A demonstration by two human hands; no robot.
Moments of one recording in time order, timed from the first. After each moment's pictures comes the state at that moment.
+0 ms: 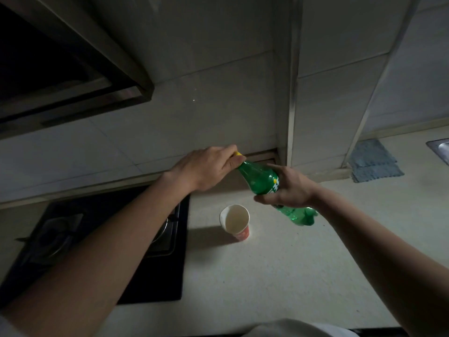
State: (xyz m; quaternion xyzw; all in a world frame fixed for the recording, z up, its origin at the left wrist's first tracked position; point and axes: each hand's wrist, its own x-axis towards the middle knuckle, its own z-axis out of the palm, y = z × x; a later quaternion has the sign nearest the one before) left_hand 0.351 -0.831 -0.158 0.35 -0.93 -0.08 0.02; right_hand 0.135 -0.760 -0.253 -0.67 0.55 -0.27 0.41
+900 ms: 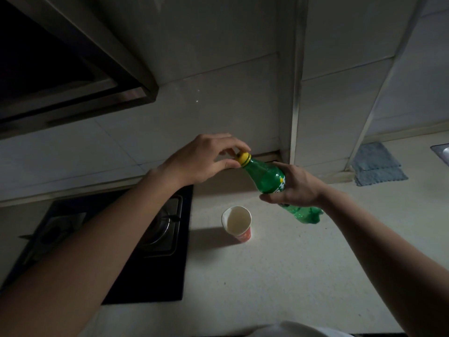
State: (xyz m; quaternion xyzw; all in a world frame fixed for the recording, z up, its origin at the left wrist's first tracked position) left_hand 0.361 -0.837 -0.138 0.27 -0.94 -0.17 0.13; right_hand 0.129 -0.759 -0.242 -0.67 0.56 -0.27 0.41
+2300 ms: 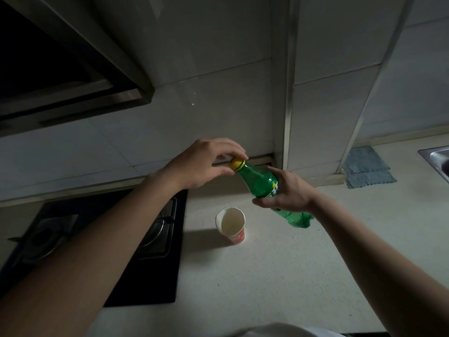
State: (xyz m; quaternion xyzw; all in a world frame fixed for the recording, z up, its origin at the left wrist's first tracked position) left_hand 0.355 -0.828 -0.139 0.29 -0.93 -0.21 0.11; right_hand 0.135 -0.746 -0.237 -0.66 0.59 -0.26 0.39
